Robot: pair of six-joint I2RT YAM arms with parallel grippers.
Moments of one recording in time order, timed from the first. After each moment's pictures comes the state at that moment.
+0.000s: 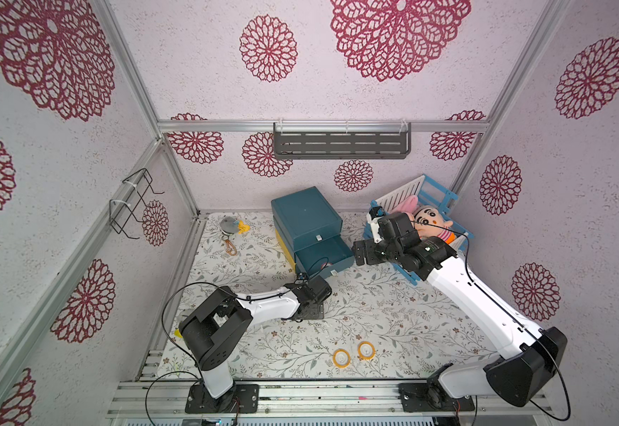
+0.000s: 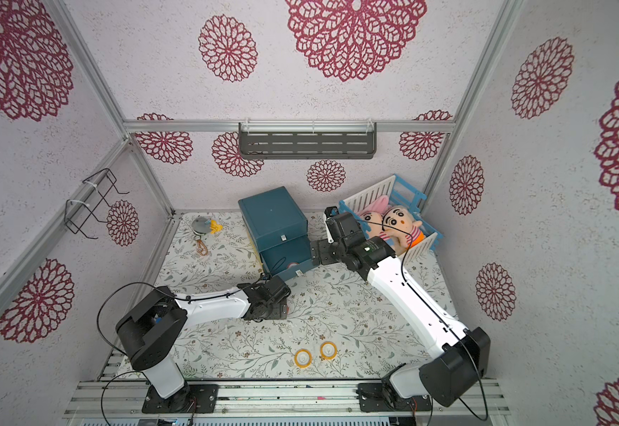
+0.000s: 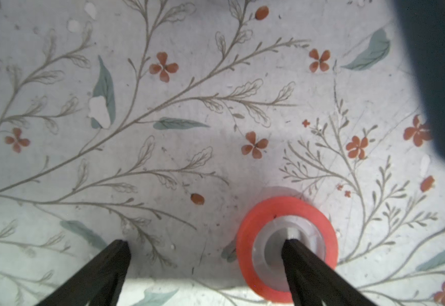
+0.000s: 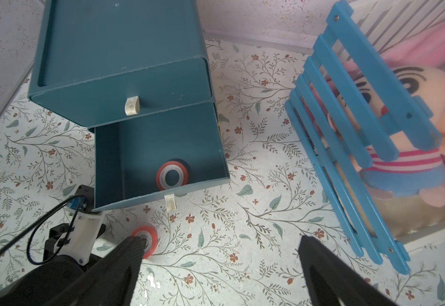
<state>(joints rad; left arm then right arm) -0.85 1.76 0.99 -0.54 -0.27 -0.86 0.52 1.40 1.45 -0.83 0.11 0.23</state>
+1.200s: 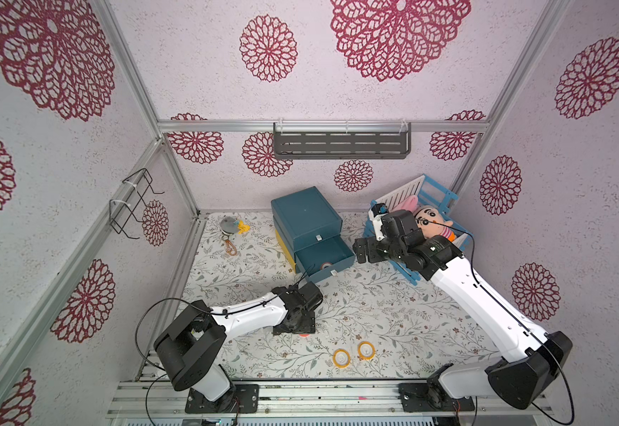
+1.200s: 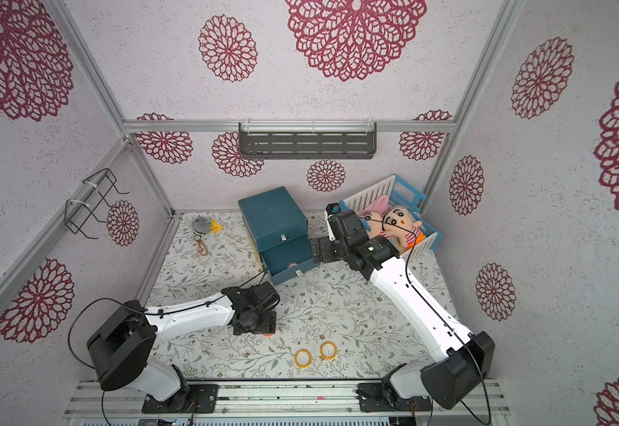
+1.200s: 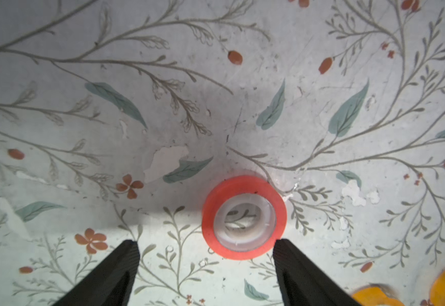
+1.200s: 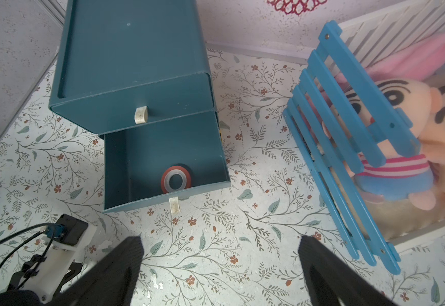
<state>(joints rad) -0.85 1.58 0.90 -0.73 -0.08 -0.89 0.52 1.39 1.48 -0.84 0.11 0.22</state>
